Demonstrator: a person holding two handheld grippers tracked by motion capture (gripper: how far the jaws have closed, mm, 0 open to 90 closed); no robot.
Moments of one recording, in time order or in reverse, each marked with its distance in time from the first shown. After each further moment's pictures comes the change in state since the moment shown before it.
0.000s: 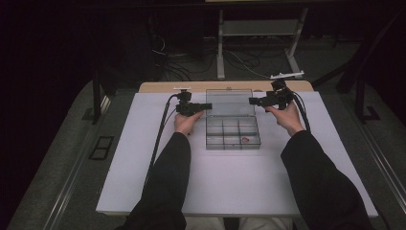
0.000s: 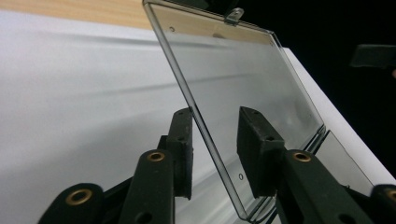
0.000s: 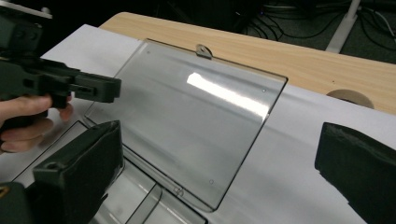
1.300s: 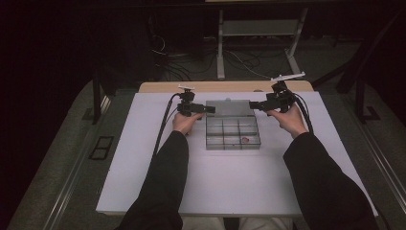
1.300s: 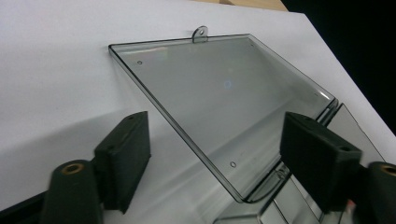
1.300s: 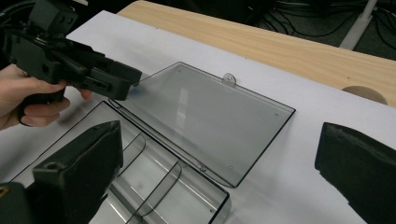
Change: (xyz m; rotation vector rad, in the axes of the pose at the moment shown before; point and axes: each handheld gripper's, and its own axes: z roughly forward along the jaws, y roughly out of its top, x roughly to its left) left arm -0.003 0.003 0.006 0.150 0.034 0.017; right arm 0.016 -0.004 -0.016 0.025 0.029 -0.047
